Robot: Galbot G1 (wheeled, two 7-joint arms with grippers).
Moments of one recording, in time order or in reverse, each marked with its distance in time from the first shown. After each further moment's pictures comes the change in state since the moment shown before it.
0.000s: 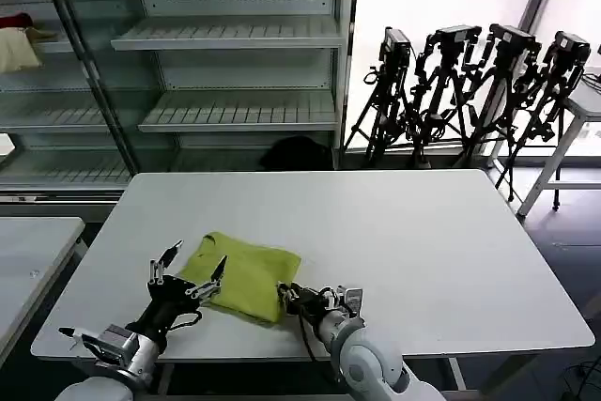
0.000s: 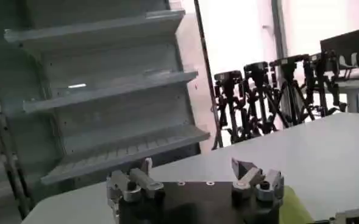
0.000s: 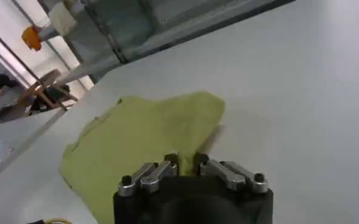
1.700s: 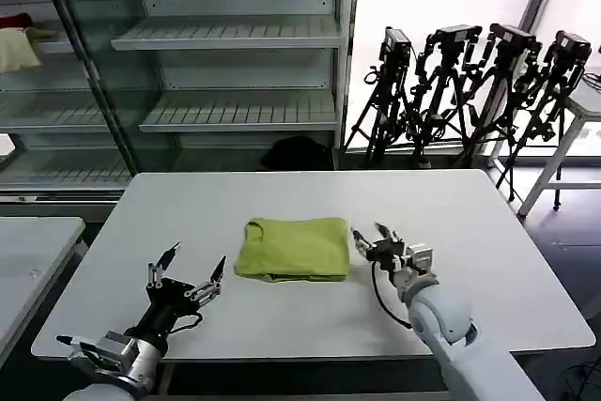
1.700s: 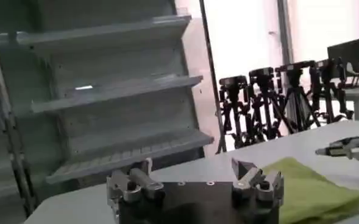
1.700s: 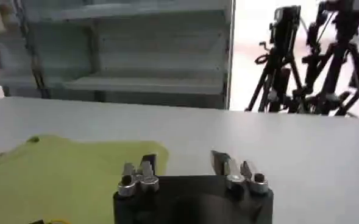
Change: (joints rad) left arm 0.025 -0.017 0.007 -0.016 0.001 -0.031 -0.033; right arm 0.073 -0.189 0.238 -0.093 -0.333 0.126 -0.181
